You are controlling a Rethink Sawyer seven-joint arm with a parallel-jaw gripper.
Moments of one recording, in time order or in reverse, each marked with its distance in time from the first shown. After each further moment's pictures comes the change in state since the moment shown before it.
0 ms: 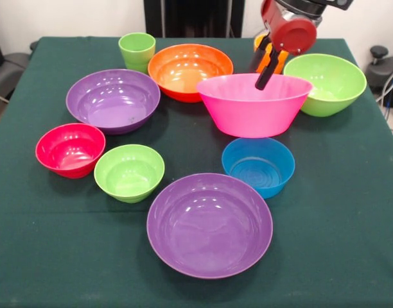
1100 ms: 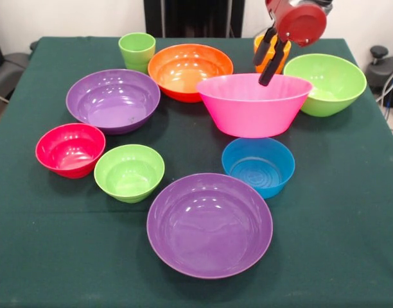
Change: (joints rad) arm -0.029 0.012 -0.046 -0.109 -0.001 0.084 0.015
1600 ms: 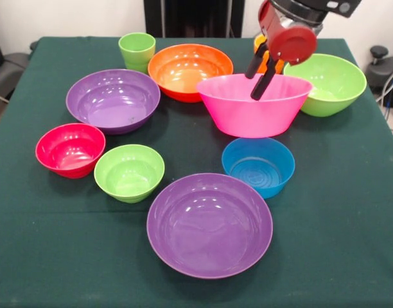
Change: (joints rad) arm -0.010 0.052 0.000 -0.020 0.000 0.000 0.000
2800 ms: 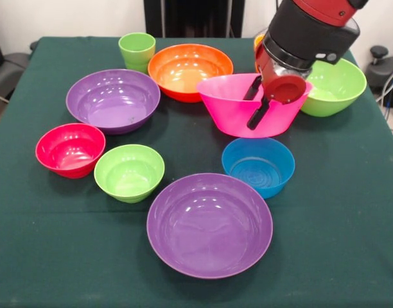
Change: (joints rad) arm 0.007 0.126 0.000 -0.038 0.055 0.000 0.001
